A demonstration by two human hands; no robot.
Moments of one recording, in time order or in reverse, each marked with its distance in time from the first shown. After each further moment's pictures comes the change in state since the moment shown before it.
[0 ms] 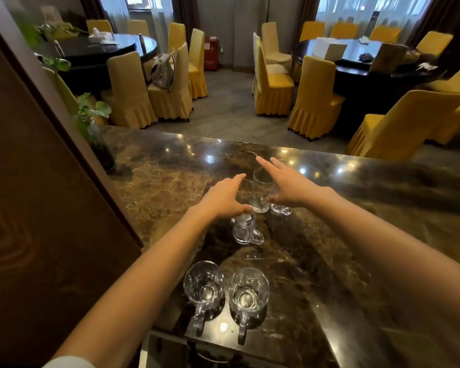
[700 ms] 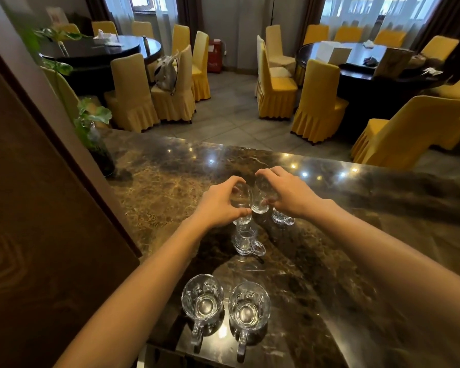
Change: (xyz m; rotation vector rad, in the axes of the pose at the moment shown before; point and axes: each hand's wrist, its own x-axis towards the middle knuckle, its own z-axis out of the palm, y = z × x) left_hand 0.001 -0.014 -0.003 -0.183 0.182 0.009; right_hand 0.008 0.005 0.010 0.008 0.151 -0.116
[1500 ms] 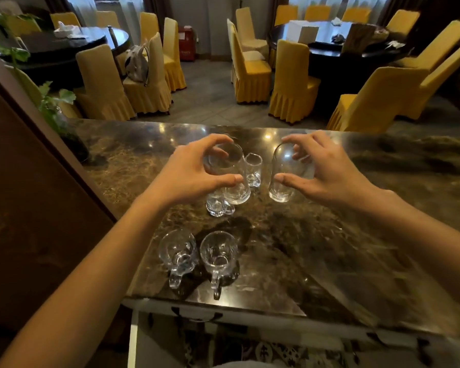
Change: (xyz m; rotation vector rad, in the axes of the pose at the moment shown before) left_hand -0.092 0.088 -0.043 -0.156 0.018 0.269; right_hand -0.179 0.000 -0.079 0.183 0.374 -0.005
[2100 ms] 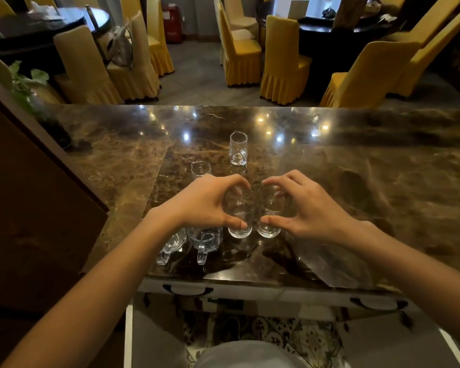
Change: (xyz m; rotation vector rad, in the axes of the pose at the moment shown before) left_hand -0.033 -0.009 0.076 0.183 -0.423 0.091; right_hand -0.095 -0.002 0.041 0.145 -0.182 0.063
